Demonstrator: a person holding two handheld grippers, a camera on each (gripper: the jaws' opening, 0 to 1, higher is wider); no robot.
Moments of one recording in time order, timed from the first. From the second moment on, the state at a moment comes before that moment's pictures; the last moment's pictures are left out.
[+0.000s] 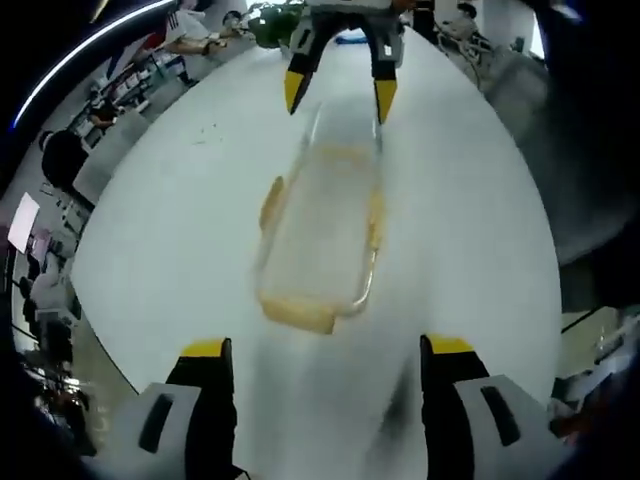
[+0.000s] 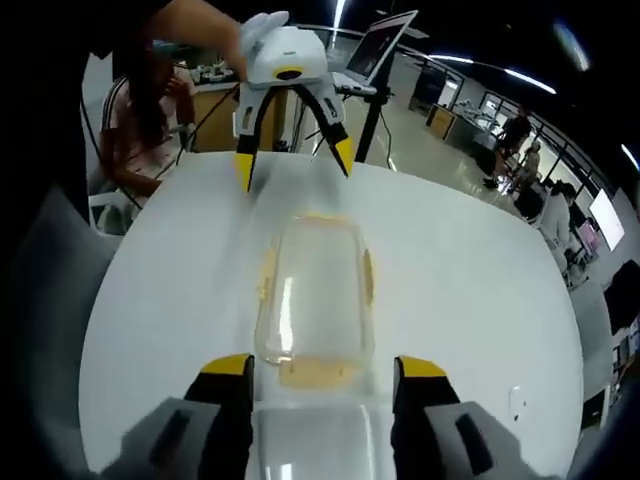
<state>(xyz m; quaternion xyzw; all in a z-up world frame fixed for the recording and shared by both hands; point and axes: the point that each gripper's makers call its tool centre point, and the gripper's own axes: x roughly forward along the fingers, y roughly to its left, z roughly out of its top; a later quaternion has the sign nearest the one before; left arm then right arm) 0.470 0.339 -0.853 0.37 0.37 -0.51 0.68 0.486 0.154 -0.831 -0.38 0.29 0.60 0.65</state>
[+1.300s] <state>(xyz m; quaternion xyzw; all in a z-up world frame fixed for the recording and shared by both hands) 0.500 0.318 -0.885 0.39 0.39 -0.59 0.60 0.495 0.160 -0.888 -0.43 0.39 0.60 0.55</state>
